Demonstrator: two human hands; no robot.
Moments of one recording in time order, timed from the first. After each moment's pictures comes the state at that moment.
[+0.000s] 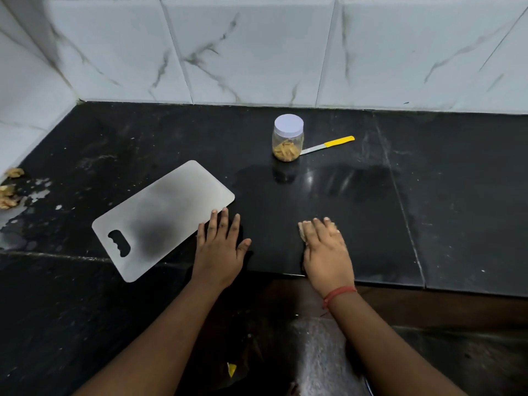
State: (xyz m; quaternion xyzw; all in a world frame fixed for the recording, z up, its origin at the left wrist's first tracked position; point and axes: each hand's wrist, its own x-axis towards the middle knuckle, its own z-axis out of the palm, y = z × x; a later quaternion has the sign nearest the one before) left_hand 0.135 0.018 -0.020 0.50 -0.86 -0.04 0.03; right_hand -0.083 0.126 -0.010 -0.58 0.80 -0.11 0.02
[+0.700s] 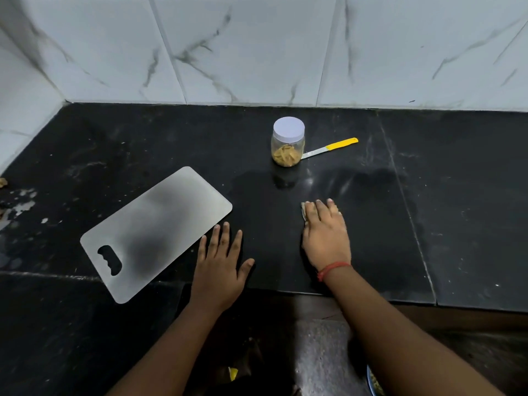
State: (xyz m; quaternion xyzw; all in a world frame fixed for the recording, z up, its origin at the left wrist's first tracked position) left_hand 0.134 0.017 -0.039 0.48 -0.88 -0.05 0.05; right_hand -0.113 0.058 -0.007 -0.58 0.81 -0.08 0.00
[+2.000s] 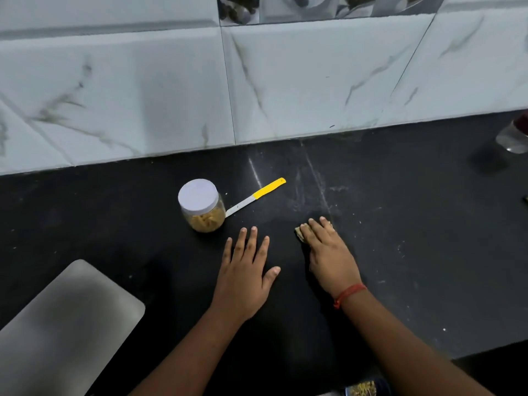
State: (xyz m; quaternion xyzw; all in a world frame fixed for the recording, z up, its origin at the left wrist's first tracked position) left_hand -0.103 -0.062 -0.018 0.30 -0.95 -0.06 0.01; right_hand -0.295 0.046 -0.018 -0.53 0.84 -0.11 0.00
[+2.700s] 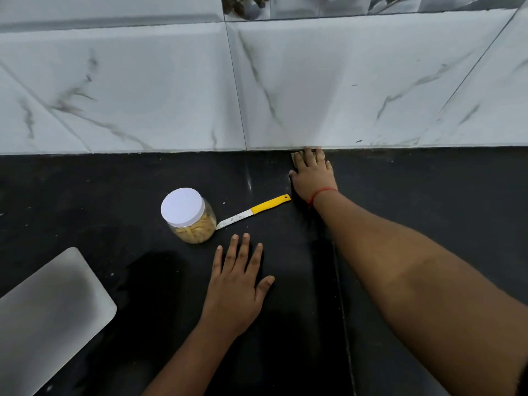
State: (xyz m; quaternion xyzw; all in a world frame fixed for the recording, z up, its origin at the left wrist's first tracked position) left_hand -0.158 -0.058 -0.019 0.40 -0.92 -0.01 0.03; right_hand -0.451 -0.180 -0.006 -0.53 0.84 -0.08 0.10
